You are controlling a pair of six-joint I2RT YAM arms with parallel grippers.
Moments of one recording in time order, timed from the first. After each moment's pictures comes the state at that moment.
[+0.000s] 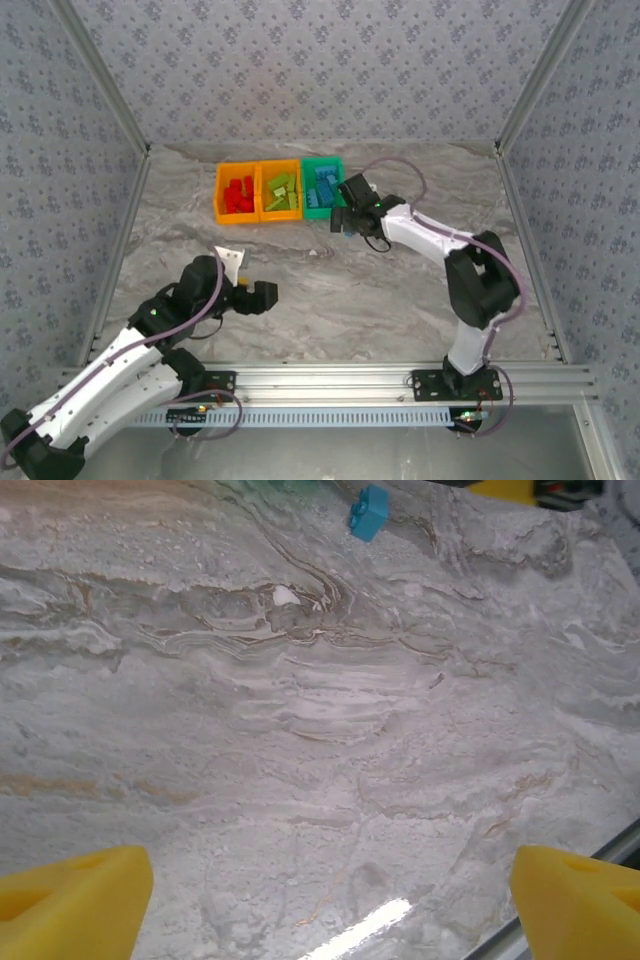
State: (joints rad) left arm -0.70 0.64 0.58 -0.61 0.09 -0.52; right arm 0.58 1.83 1.33 -0.53 0.21 0.55
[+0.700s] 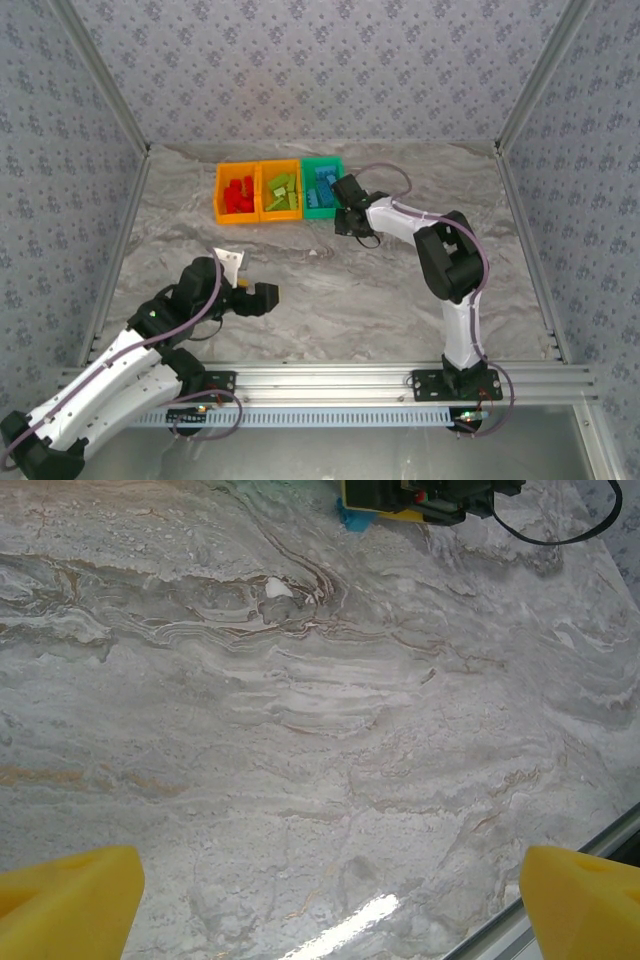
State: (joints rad) left arm -0.70 0.62 0.58 -0.61 0.10 -0.54; right arm 0.55 2.04 1.44 -0.51 0.14 0.58
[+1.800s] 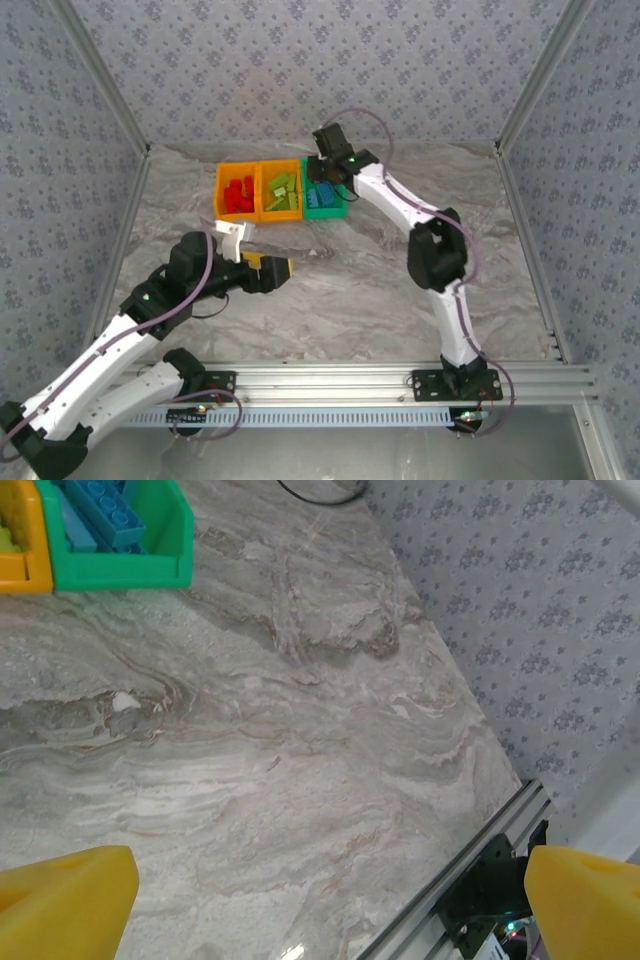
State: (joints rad) left arm -0.70 0.73 0.80 -0.52 0.25 -0.61; right arm 0.56 2.27 2.12 -0.60 0.06 0.42
